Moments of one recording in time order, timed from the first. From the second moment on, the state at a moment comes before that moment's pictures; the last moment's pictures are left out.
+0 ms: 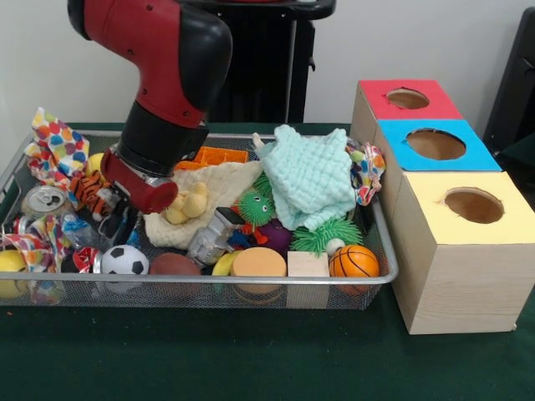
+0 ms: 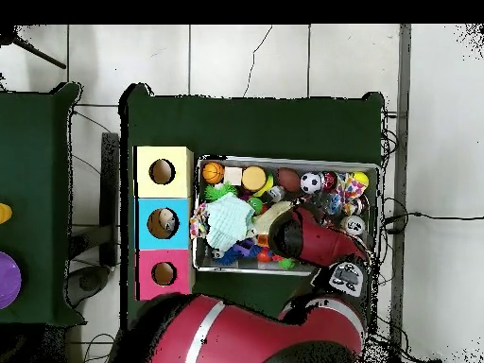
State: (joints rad) arm -0.19 -0.24 -0.40 1.56 0.05 -0.07 2.23
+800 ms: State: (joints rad) arm -0.26 -0.31 -0.32 1.55 0.01 0.04 2.23
